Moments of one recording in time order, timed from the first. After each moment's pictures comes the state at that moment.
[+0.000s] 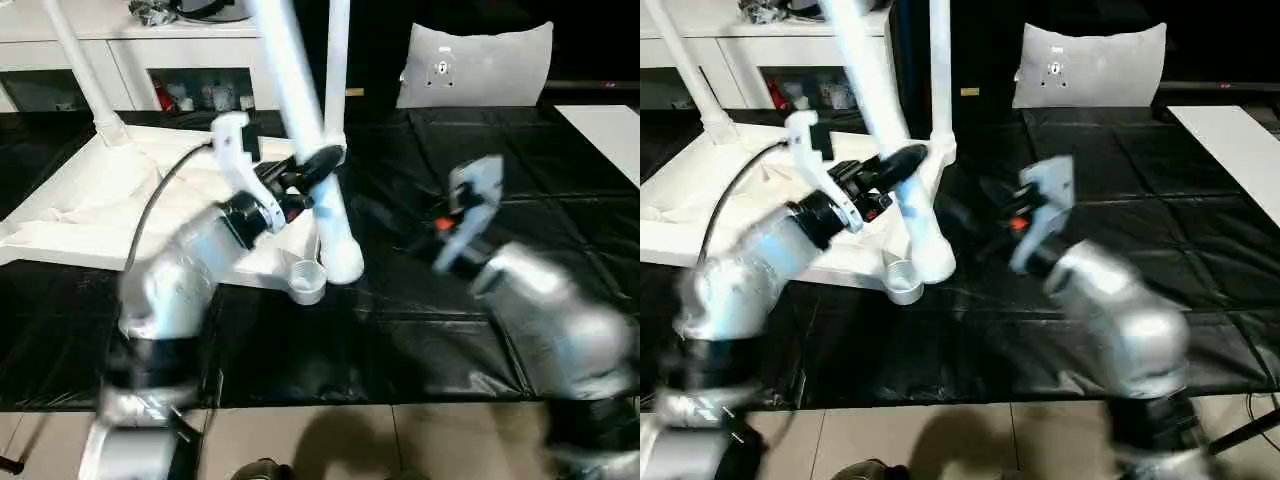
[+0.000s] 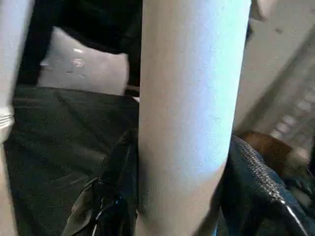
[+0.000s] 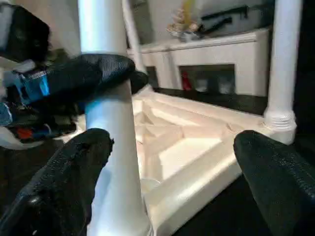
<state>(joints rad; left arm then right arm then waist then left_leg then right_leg) -0.63 0.17 0.11 0.00 -0.73 0.76 -0.45 -0.43 -0.32 -0.08 -0.19 0.58 0.71 0.59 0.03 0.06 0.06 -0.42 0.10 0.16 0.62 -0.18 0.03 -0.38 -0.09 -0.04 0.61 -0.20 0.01</state>
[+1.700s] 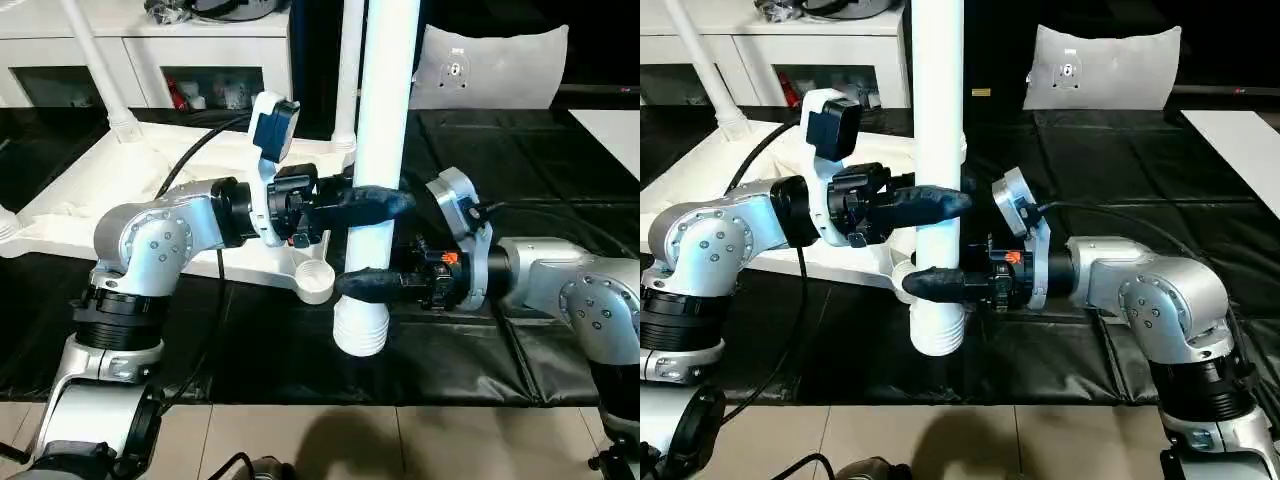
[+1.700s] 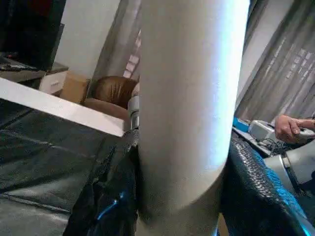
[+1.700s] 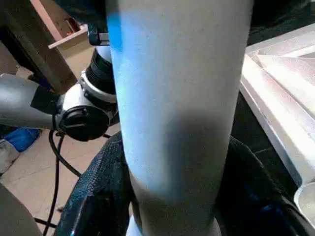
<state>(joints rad) -0.74 0.31 -0.02 0.04 -0.87 0.92 -1.07 -0.50 -0.51 0.08 -0.21 0.83 0.99 1.02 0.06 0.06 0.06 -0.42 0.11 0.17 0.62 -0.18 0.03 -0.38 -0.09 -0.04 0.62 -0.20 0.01</state>
